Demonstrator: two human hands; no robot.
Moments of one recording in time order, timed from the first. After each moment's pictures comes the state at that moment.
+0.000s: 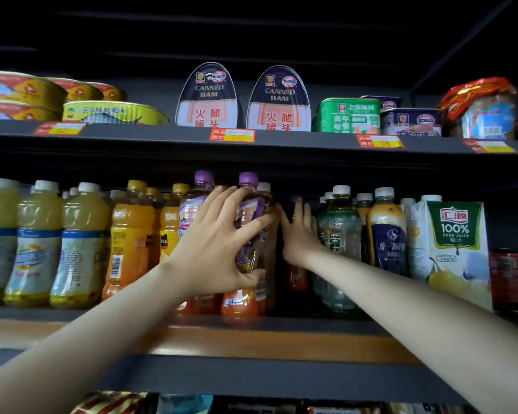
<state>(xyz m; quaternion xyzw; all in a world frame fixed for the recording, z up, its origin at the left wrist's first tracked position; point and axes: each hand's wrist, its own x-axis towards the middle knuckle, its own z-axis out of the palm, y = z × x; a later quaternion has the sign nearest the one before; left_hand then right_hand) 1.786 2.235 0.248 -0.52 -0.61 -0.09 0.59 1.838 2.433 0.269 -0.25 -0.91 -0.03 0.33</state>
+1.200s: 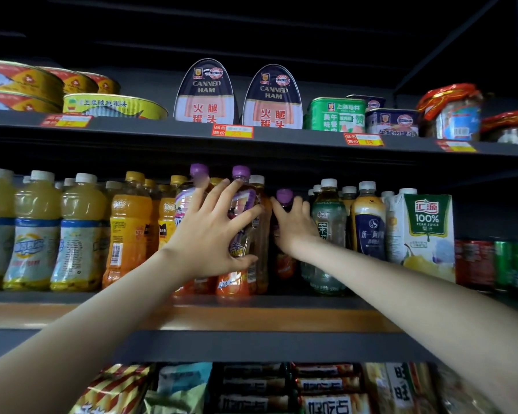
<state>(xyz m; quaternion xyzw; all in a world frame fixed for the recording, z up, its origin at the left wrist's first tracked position) 1.781 2.232 0.249 -0.50 -0.63 -0.06 0.59 1.865 2.408 0.267 -0.28 -0.88 -0.09 0.37</state>
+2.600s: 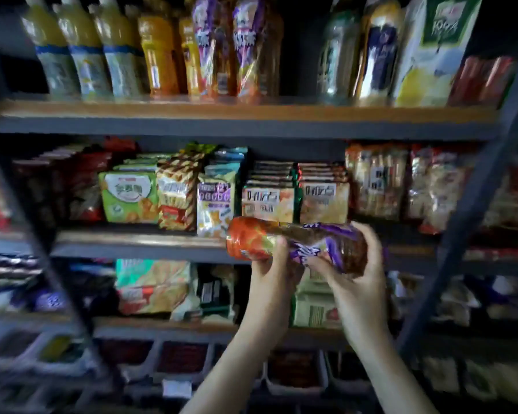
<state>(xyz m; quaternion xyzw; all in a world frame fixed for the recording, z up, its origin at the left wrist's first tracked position) 2.050 2.141 -0.034 -0.16 -0.44 -0.84 -0.28 2.133 2.212 -0.028 -0.15 -0.65 0.54 0.51</state>
